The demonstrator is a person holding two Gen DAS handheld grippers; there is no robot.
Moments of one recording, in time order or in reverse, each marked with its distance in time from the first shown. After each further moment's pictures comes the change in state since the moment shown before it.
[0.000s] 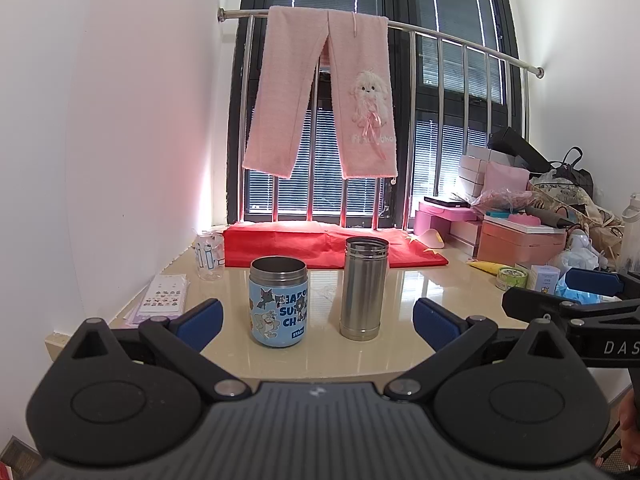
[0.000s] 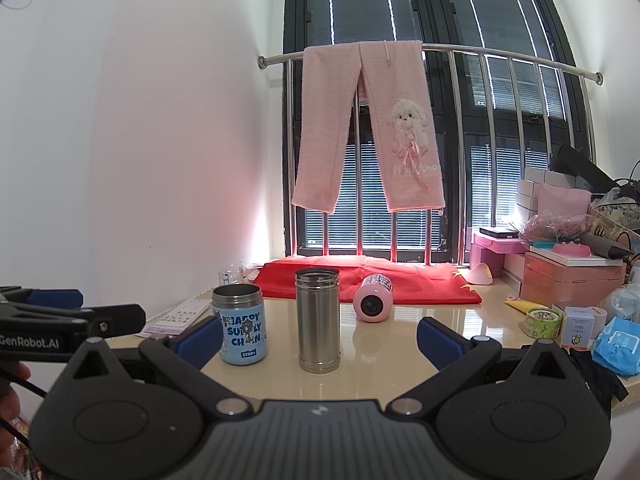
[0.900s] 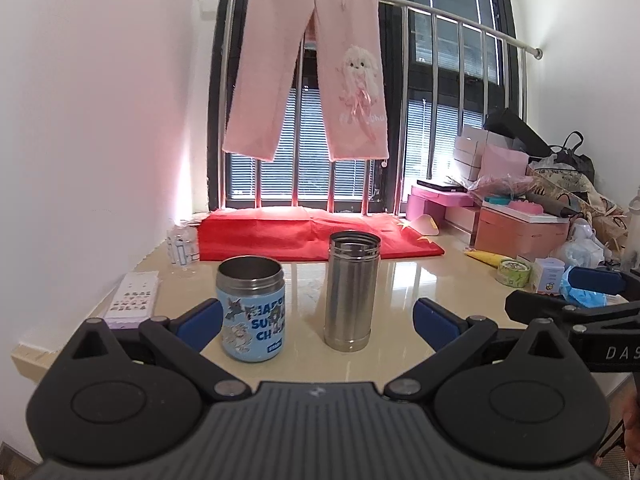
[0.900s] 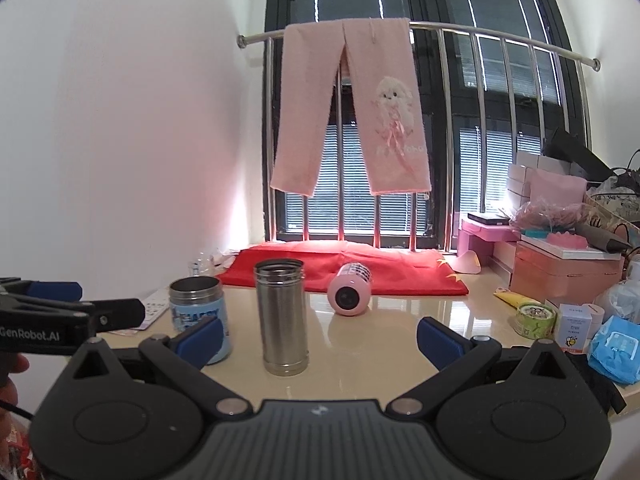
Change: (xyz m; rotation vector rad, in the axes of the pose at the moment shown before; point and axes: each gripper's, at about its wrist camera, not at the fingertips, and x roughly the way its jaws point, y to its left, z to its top) left arm 0.080 -0.017 0.016 0.014 0.068 -0.040; right arm 0.052 -0.035 0.008 0.002 0.063 -0.039
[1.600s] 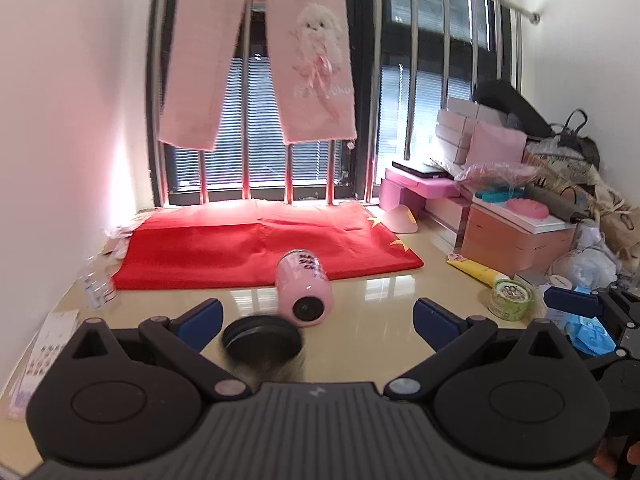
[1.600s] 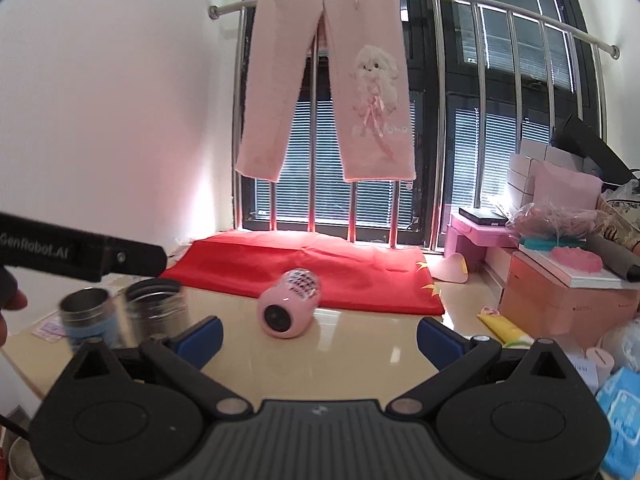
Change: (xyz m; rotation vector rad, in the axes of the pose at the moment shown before) left arm 0.164 -0.077 0.095 0.042 0.123 -0.064; right arm 0.126 -0.112 0.044 -0.039 0.068 0.003
